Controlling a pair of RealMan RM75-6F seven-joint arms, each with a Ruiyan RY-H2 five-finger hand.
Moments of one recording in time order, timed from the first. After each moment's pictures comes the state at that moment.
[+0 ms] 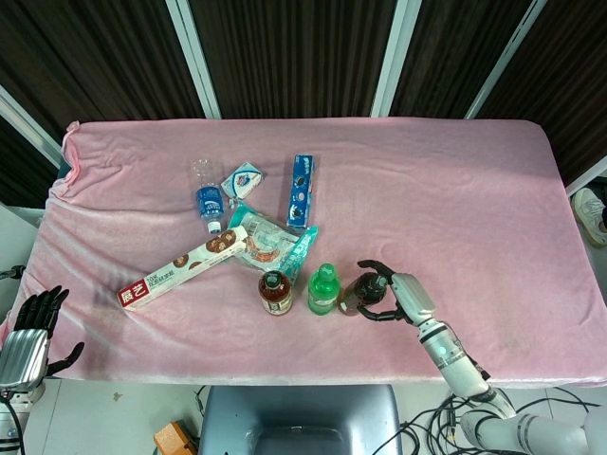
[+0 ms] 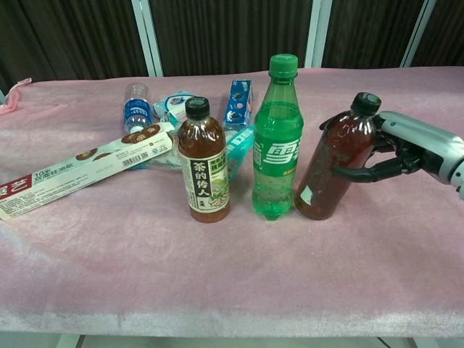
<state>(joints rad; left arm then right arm) -0.09 -1.39 -0.01 -1.10 1.53 1.50 -0.29 0.51 -1.60 0.08 -1.29 -1.49 1.11 0.51</state>
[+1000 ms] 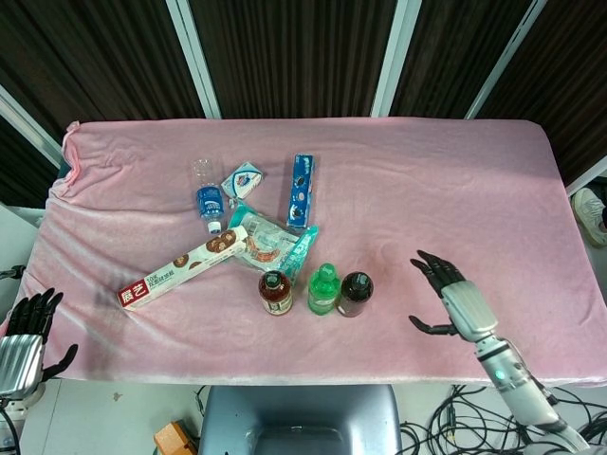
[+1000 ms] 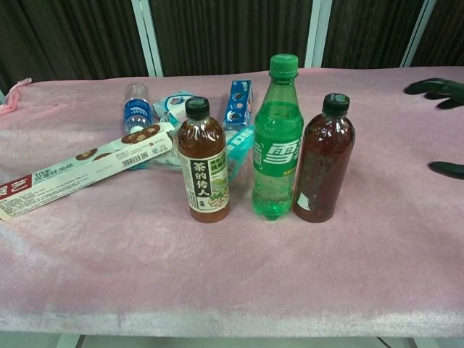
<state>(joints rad) -0.06 -1.37 -0.01 -1.14 1.55 1.56 -0.20 0.36 -1.30 -0.02 -1.47 -1.58 1.31 0.19</state>
